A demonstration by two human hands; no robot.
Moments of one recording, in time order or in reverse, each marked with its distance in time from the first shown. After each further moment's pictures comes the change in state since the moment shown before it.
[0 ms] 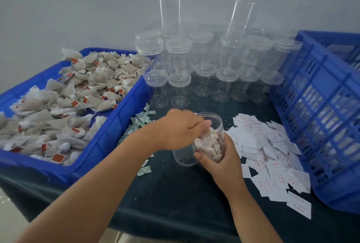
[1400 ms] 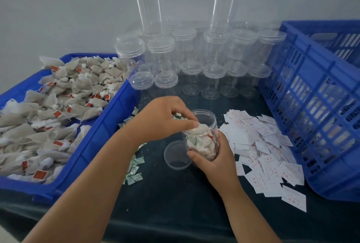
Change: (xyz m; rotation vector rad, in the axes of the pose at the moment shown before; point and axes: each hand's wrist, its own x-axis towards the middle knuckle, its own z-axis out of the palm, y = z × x) left_hand 0.018 -0.020 -0.010 -0.257 0.217 0.134; right_hand 0.002 0.000 -0.001 0.036 0.064 0.045
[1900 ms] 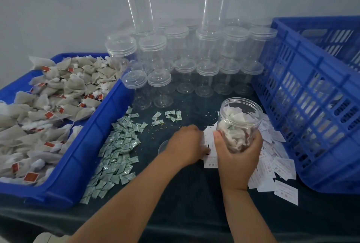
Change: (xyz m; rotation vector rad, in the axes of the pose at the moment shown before) left_hand 0.018 -0.019 0.130 0.449 -0.204 -0.233; right_hand 0.004 -0.004 -0.021 -0.088 0.697 -0.132
